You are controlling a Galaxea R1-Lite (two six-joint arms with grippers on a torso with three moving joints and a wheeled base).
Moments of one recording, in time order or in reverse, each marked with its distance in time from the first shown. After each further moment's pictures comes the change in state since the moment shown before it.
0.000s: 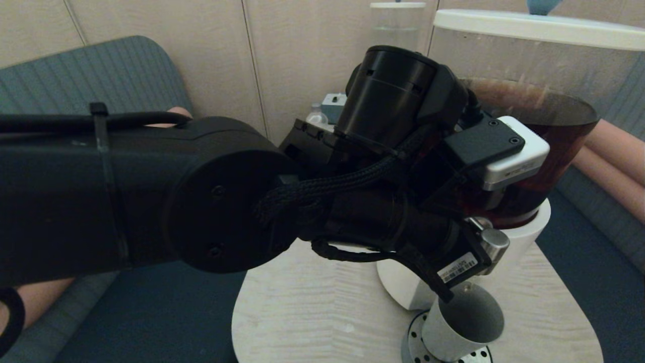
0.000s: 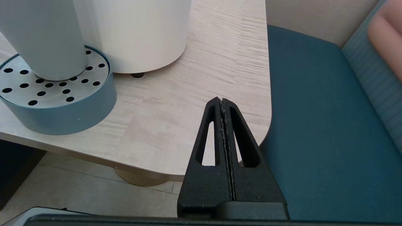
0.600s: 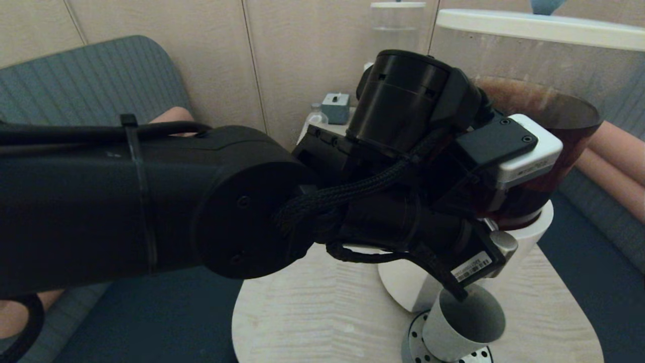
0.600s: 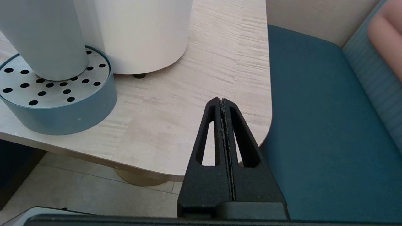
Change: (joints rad) left arm -0.015 0.024 -0.011 -0.050 -0.004 -0.019; right arm 0.000 0.000 0.000 0.000 0.001 0.000
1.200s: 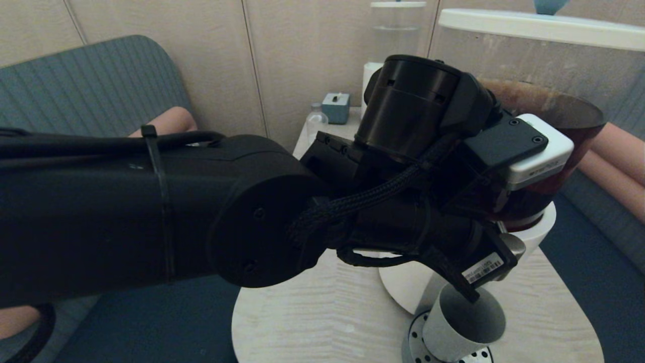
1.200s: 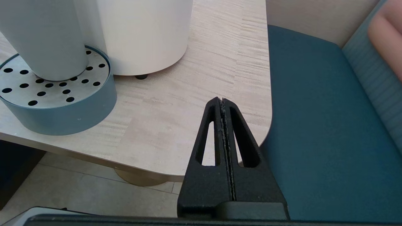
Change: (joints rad) left arm -0.010 0.012 0.005 -0.048 0.001 -0.014; right arm 0.000 0.000 0.000 0.000 -0.001 0.000
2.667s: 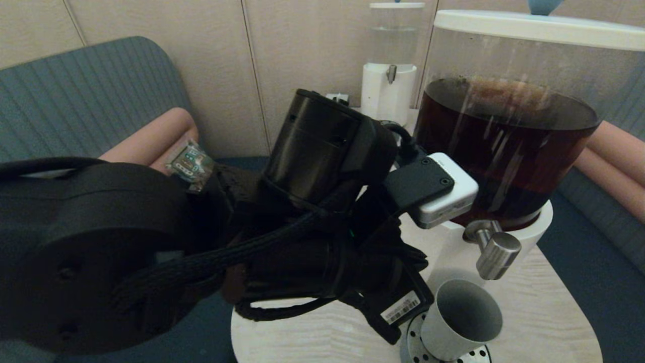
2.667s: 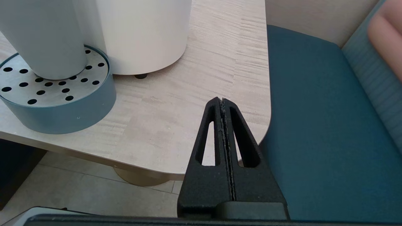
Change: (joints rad) left arm 0.044 -0.231 0.352 -0.003 0.119 -0.060; right arm 0.000 0.000 0.000 0.000 0.001 0.000
